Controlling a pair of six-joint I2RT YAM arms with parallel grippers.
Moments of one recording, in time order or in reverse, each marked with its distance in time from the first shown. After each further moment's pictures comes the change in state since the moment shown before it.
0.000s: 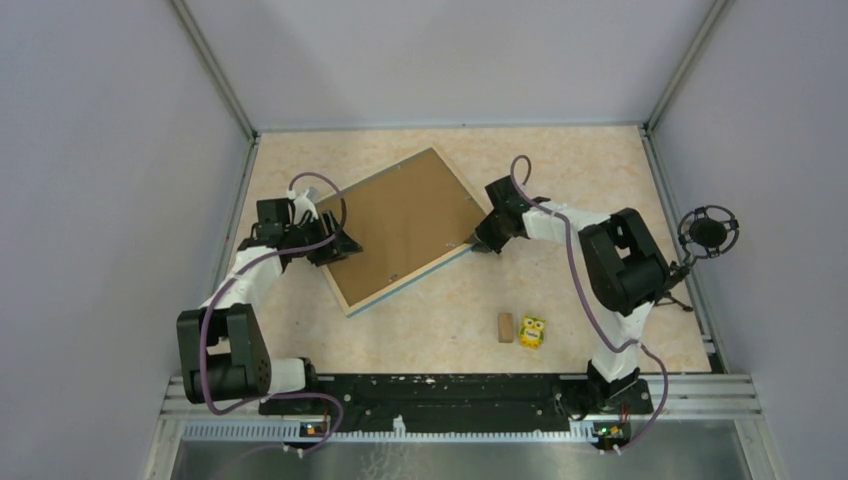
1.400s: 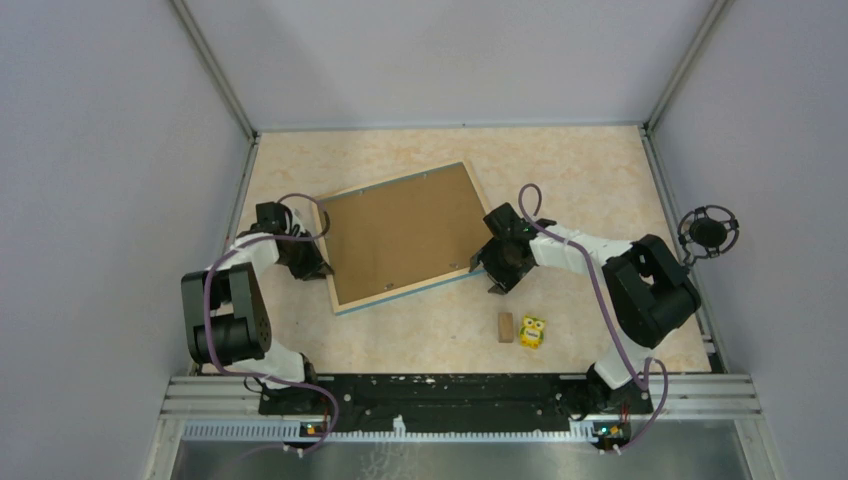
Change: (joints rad) left arm 0.070 0.205 0.053 -0.154 -0.343 -0.018; right arm 0.115 -0.213 -0.178 -0.178 0.063 0.137
